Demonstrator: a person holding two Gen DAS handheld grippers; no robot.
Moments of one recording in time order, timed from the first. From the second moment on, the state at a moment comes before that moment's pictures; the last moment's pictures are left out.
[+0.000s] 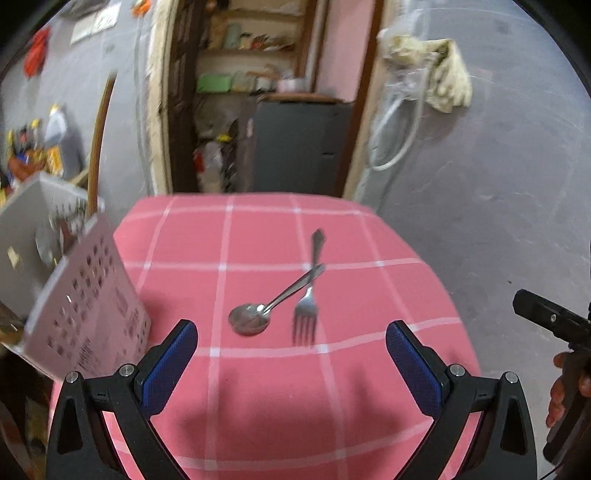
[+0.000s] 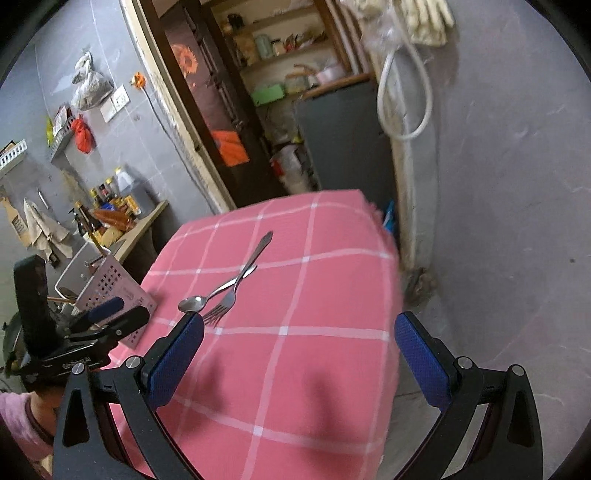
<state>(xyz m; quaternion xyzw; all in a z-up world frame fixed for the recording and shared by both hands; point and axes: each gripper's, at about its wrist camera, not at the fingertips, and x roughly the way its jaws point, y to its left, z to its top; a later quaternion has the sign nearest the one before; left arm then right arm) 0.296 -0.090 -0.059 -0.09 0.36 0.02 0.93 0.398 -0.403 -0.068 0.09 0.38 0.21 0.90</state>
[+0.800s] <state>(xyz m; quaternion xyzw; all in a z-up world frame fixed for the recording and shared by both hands) 0.361 -0.046 -0.135 -0.23 0.42 0.06 0.88 0.531 -0.252 -0.160 0.08 0.49 0.30 0.82</state>
